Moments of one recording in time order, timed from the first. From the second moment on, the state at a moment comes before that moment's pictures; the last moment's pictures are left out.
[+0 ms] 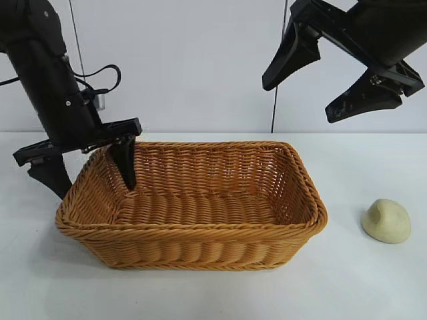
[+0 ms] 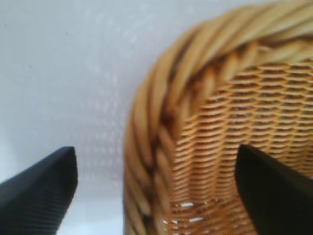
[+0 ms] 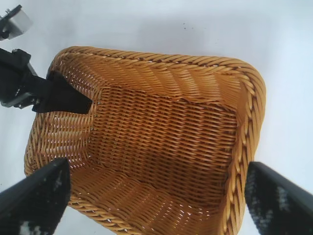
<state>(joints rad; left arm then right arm) -0.25 2.14 -1.56 -0.31 1.04 -0.10 0.22 1.53 -1.04 0.68 0.65 -0.27</state>
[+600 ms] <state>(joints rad) -0.21 2.06 -1.80 -0.07 1.21 -0.12 0.22 1.53 -1.04 0.68 0.65 -0.27</state>
